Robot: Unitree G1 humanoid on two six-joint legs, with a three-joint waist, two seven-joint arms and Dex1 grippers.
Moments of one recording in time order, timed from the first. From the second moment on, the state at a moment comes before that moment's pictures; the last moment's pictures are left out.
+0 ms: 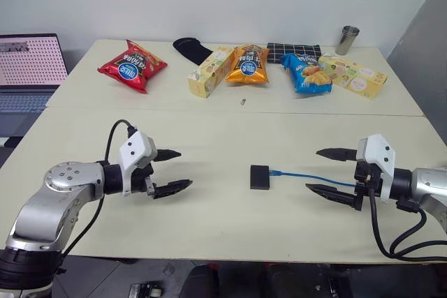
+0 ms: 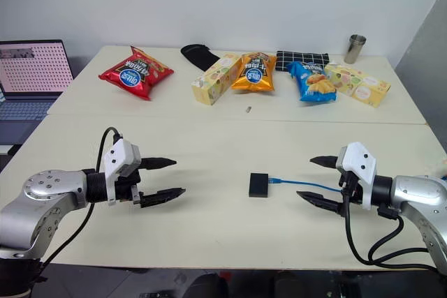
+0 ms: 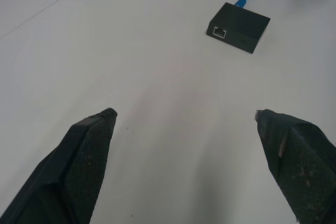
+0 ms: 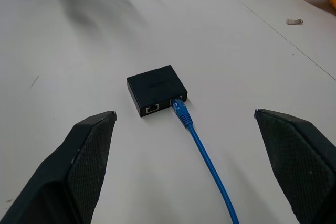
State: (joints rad) left arm -0.14 0.88 0.12 -0.27 -0.47 0.51 -1.06; right arm -0.04 -0.90 -0.19 -0.53 0.56 0.56 0.95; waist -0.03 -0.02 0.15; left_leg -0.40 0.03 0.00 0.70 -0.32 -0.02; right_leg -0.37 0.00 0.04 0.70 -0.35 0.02
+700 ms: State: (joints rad) left arm -0.21 0.83 0.09 -0.34 -0.55 0.55 -1.05; right arm -0.06 -0.89 -0.12 -0.48 0.46 0.55 0.94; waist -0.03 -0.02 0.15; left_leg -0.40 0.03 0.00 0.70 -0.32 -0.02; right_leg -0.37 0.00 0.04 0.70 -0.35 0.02
